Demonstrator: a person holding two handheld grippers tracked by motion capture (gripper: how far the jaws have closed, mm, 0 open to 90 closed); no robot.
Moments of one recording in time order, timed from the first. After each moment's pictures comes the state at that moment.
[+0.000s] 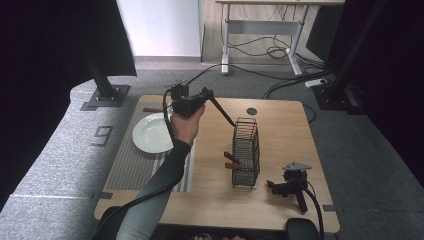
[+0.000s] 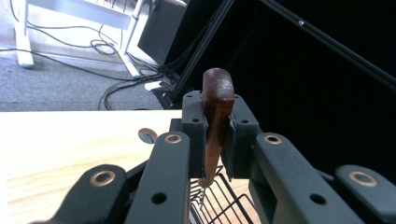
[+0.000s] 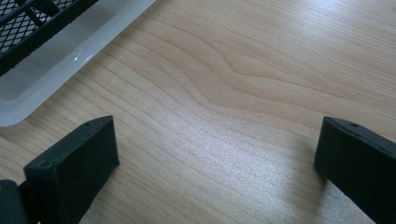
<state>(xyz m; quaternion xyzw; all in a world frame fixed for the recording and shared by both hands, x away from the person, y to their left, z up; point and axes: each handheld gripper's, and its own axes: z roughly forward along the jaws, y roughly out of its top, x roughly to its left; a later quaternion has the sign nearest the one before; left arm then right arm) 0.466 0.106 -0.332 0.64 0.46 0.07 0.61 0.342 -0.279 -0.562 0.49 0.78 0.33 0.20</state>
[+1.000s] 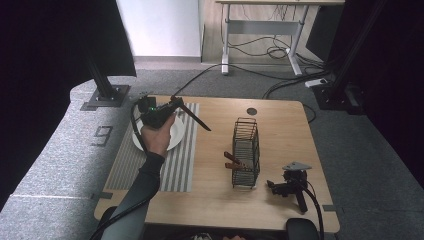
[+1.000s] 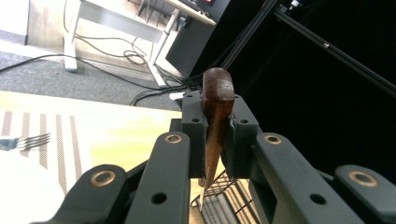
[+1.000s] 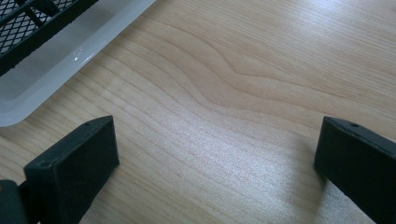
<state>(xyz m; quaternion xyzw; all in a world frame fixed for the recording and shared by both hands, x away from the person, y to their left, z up) 0.435 0.188 -0.353 0.61 0.51 0.10 0.61 0.342 -0.279 -0.562 0.49 0.78 0.33 0.20</state>
